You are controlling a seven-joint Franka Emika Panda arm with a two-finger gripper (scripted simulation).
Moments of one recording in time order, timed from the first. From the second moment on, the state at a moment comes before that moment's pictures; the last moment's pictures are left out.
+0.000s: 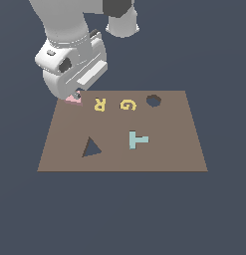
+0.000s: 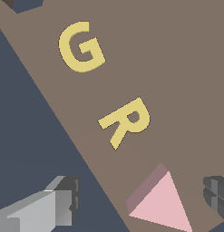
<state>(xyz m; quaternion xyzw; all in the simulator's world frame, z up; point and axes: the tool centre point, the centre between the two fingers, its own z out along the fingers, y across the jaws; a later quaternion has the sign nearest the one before) -0.104 -0.117 0.089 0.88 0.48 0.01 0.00</state>
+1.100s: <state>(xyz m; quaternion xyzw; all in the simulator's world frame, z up) -0.111 -0.171 0.051 0.78 0.63 0.00 0.00</state>
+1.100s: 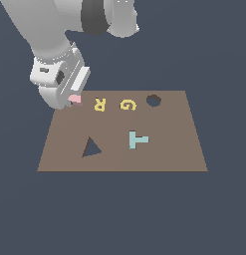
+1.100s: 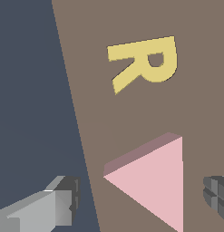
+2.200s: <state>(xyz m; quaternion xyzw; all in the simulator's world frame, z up) -0.109 -0.171 0.031 0.77 0.63 0.00 0.00</state>
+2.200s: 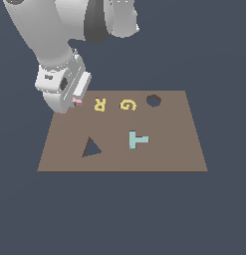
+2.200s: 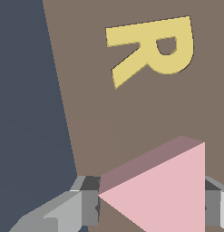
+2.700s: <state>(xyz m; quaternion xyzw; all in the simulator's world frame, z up) -0.109 -0.172 0.034 0.77 0.63 0.00 0.00</state>
